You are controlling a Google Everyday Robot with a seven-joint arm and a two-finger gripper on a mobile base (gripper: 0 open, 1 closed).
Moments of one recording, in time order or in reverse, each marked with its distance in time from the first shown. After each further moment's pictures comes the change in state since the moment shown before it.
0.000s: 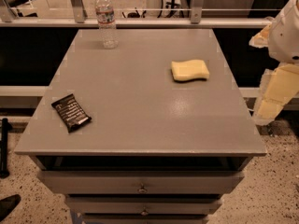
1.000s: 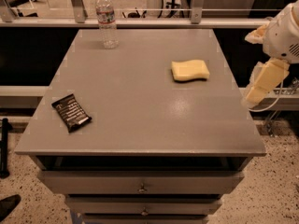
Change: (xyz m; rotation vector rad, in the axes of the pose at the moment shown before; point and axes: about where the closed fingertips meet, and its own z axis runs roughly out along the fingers) arm 0.008 -0.059 0.042 0.043 -0.153 0.035
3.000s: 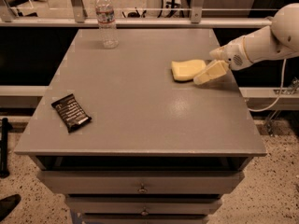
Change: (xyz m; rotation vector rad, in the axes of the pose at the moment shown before) arm -0.021 -0.129 0.174 -0.052 -0.430 0.320
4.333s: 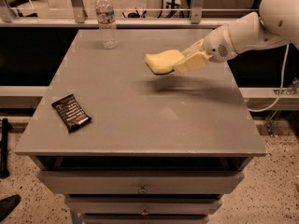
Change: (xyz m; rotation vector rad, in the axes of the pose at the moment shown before) arm -0.075 0.079 0.001 -0.181 -0.090 -0.060
